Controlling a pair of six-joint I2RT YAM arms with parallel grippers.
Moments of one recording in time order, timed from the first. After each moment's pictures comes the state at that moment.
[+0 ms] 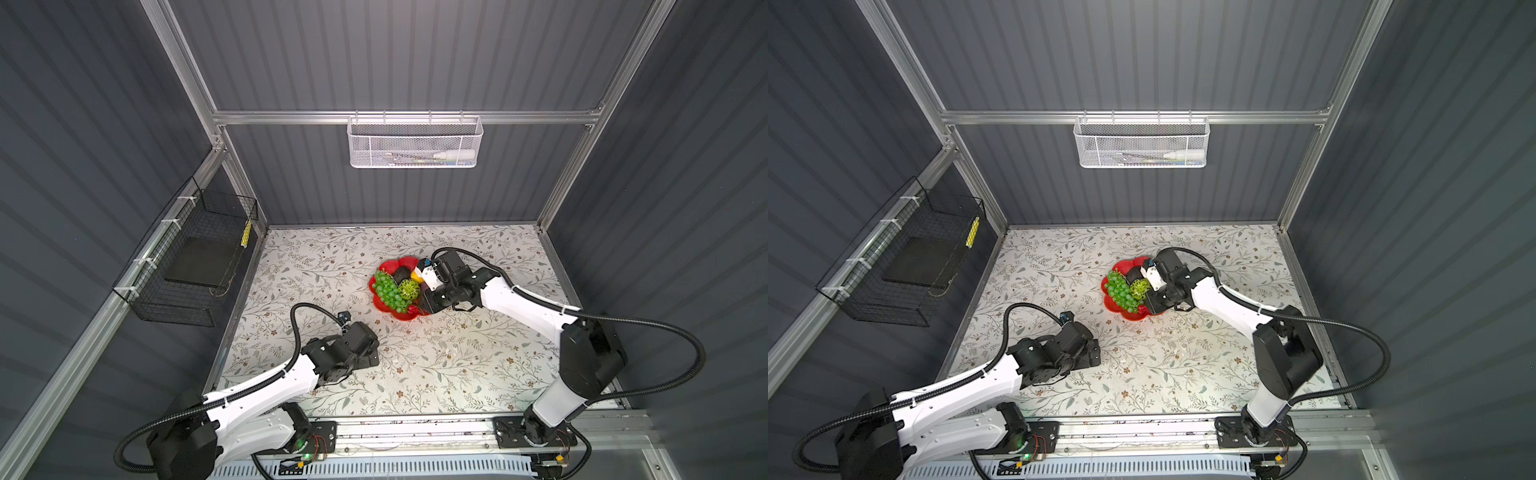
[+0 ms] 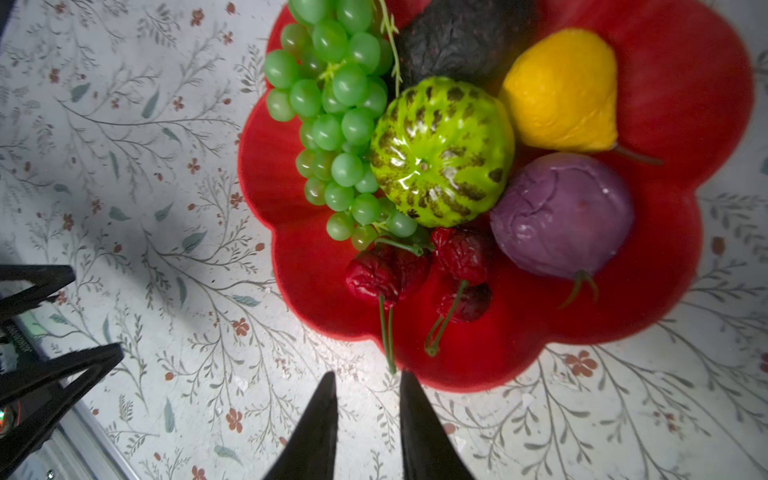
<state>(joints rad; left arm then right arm) -0.88 1.11 0.64 -0.64 -0.28 -0.89 0.62 1.60 1.20 -0.57 -0.22 0.13</state>
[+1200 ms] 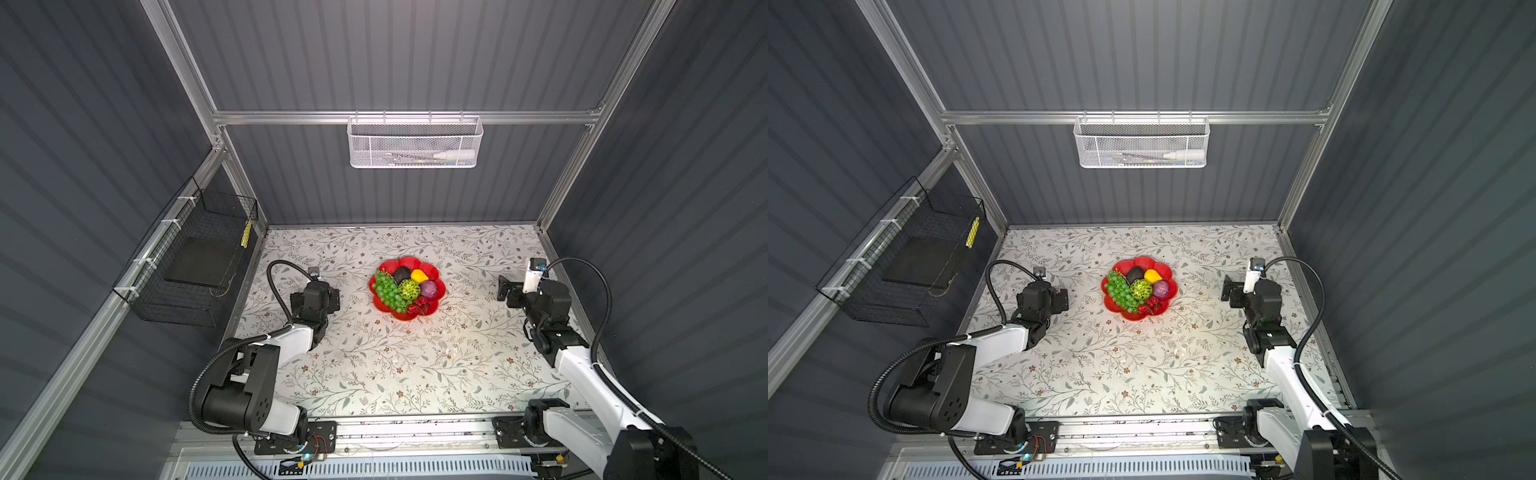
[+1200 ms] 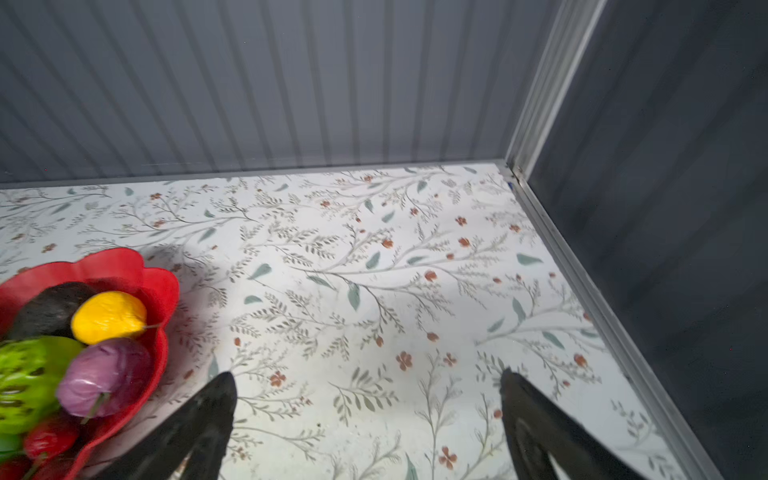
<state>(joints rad) -0.23 1.47 0.52 0.36 -0.43 -0.06 0.01 0.98 0.43 0.22 0.05 0.04</state>
